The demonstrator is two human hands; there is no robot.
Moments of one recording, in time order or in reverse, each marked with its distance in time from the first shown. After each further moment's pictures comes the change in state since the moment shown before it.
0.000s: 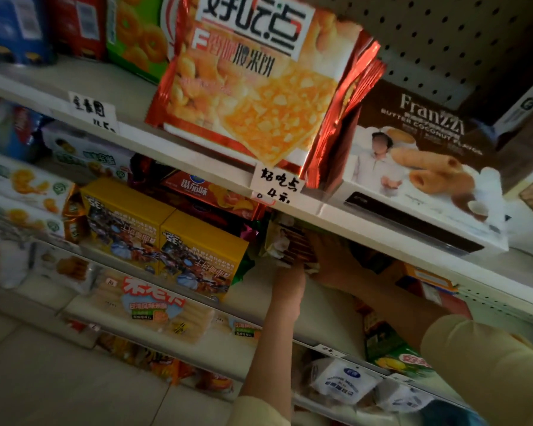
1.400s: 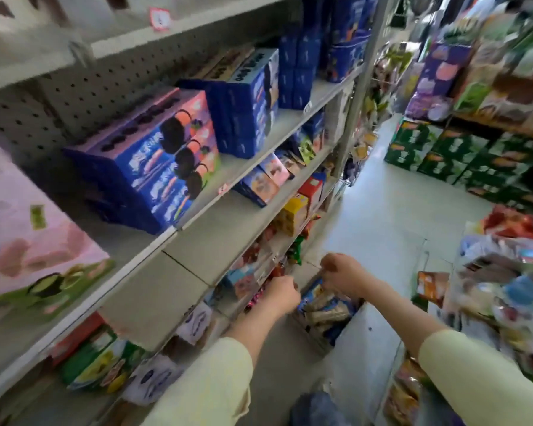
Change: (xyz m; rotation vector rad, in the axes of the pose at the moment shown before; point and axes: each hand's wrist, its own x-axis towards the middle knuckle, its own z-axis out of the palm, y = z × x) left_hand -0.300 -0.197 0.364 1.837 -1.127 0.506; right_hand -0.581 0.247 0.021 0.821 0.097 1.207
